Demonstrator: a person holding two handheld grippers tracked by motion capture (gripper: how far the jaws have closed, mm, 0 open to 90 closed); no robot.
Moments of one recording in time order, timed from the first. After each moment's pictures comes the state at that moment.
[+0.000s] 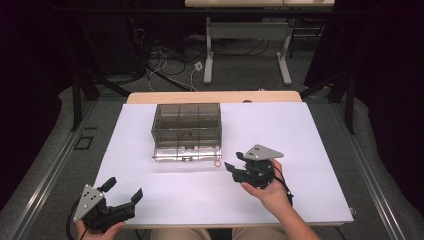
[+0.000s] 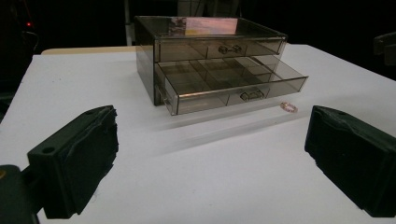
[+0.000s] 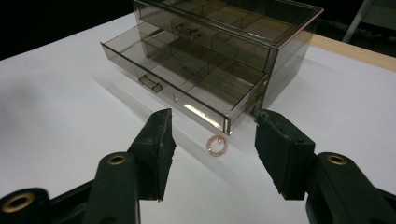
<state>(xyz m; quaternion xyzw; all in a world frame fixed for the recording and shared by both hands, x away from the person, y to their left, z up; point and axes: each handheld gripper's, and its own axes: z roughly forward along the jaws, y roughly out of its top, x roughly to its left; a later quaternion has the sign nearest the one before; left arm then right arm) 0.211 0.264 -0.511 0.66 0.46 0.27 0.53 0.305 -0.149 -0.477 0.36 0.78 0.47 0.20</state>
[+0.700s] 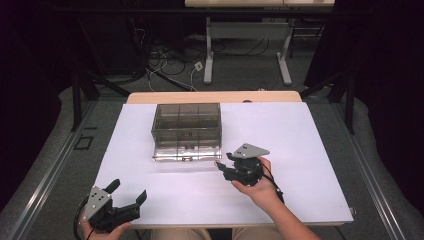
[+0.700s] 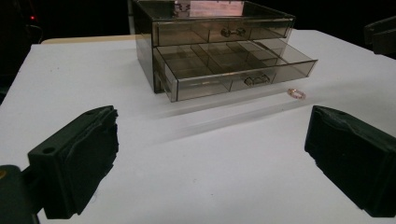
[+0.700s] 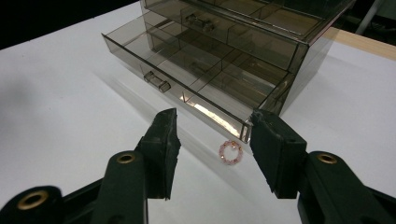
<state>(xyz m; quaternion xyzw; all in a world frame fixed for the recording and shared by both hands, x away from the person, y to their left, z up) 0.213 0.255 -0.523 0.67 0.46 0.28 0.51 0.317 -0.126 -0.488 0.36 0.79 0.46 0.19</state>
